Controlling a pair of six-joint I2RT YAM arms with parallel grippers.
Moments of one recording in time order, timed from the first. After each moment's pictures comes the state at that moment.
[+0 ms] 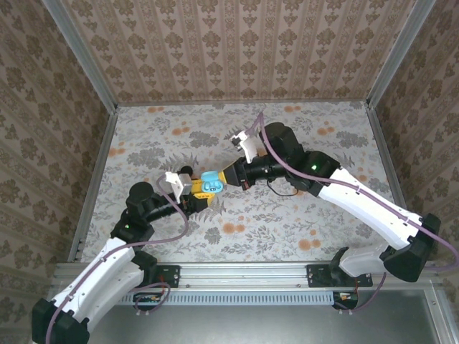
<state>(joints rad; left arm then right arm) -0.52 0.63 0.38 0.16 0.70 -0.05 0.80 1.34 1.38 -0.56 -0.46 0.36</state>
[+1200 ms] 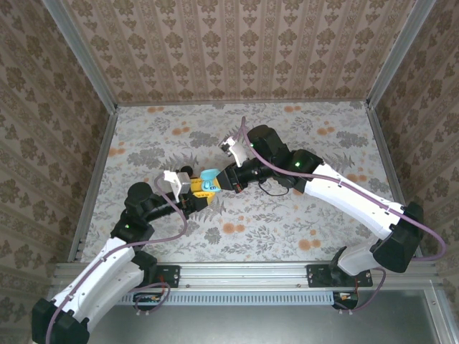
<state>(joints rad) -0.52 0.64 0.38 0.21 0.71 -0.10 0.81 1.43 1.38 -0.56 -0.50 0.34</state>
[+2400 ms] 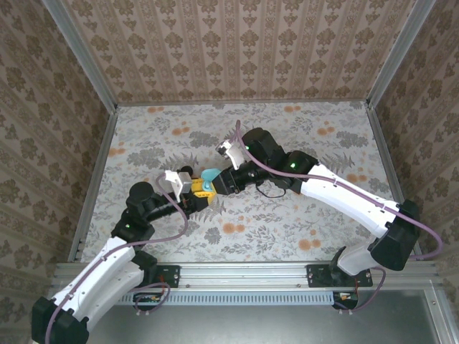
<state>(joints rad) -0.54 0.64 0.38 0.19 0.69 -0.10 0.83 1.46 1.38 -0.58 -0.47 0.34</state>
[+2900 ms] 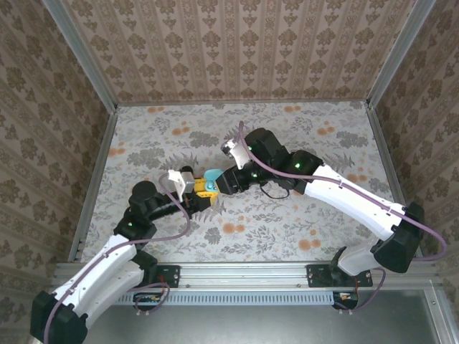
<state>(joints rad) -0.56 0.68 0.38 0.23 0.69 -0.10 0.83 1.42 1.39 -0.65 -0.37 0.34</state>
